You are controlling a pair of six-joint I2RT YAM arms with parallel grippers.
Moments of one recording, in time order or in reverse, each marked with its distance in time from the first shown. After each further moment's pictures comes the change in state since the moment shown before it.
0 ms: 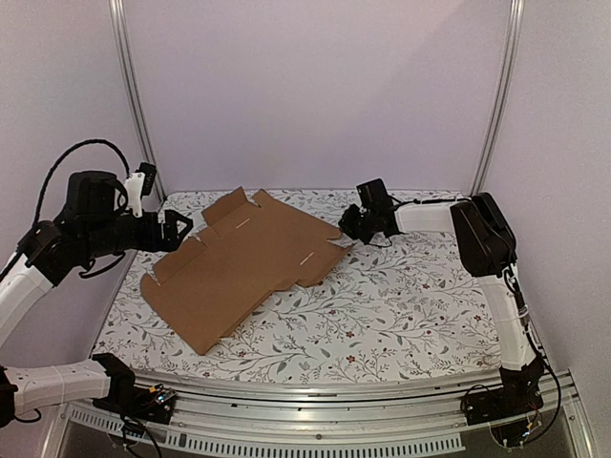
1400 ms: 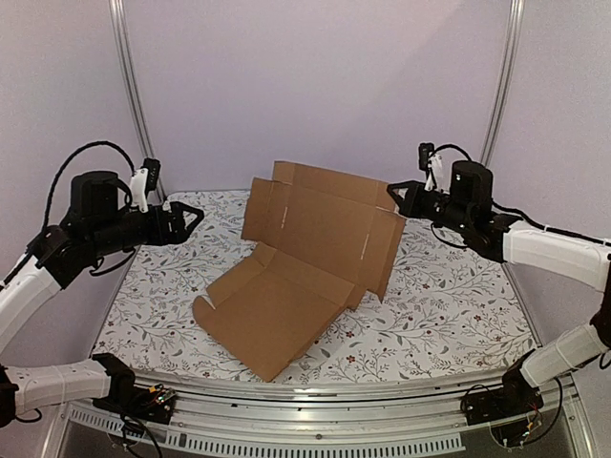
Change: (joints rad) left arm 0.021 0.005 -0.055 0.164 0.144 -0.074; right arm -0.002 -0.983 -0.822 0.342 -0.027 -0.568
